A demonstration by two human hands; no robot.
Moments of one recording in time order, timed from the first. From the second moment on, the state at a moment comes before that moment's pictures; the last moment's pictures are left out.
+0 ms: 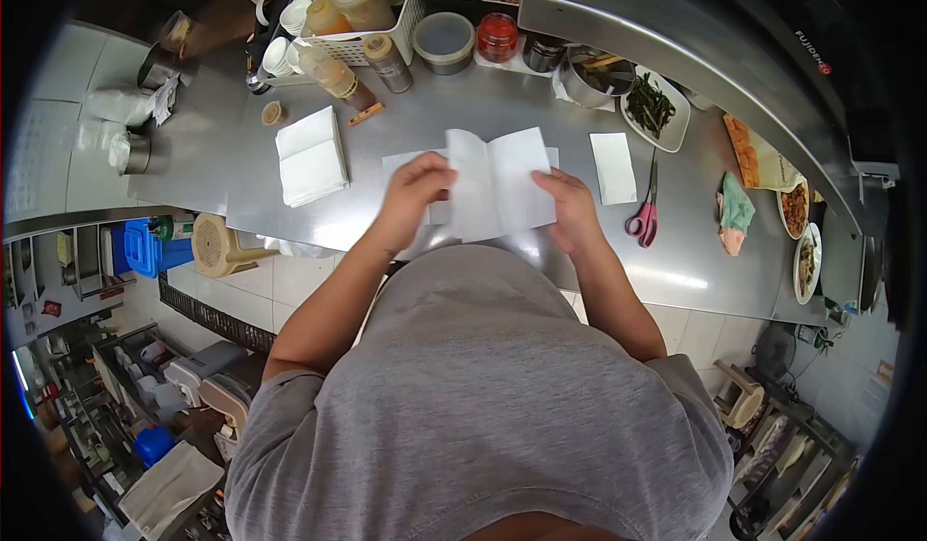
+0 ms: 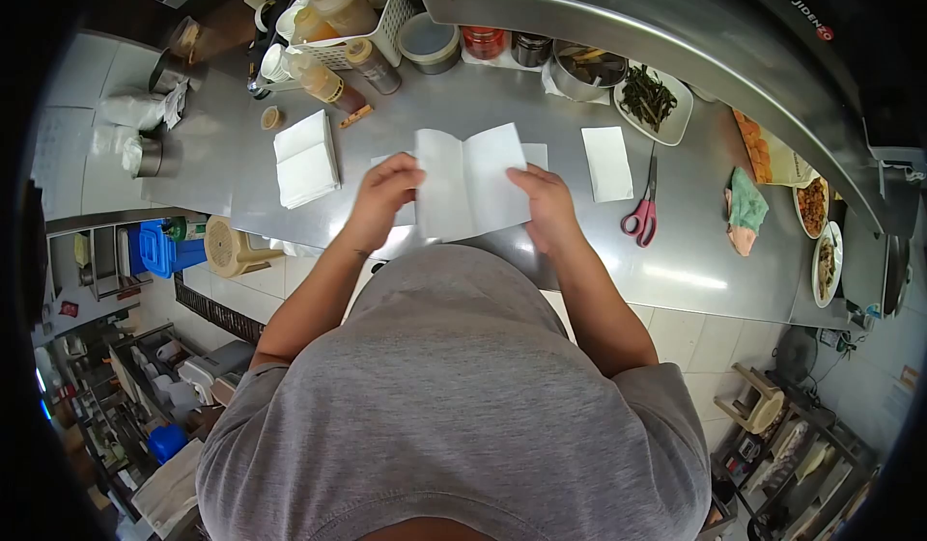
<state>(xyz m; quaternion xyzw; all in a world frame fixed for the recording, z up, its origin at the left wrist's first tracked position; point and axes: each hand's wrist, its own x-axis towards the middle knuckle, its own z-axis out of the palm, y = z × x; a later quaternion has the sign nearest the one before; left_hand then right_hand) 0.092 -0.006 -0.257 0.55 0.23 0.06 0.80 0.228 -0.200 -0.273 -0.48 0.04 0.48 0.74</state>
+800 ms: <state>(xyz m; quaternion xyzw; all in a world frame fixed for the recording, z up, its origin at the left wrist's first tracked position) 0.036 0.068 -0.365 0.79 0.41 0.06 0.45 0.250 -0.217 -0.349 -0.91 -0.15 0.12 0.37</state>
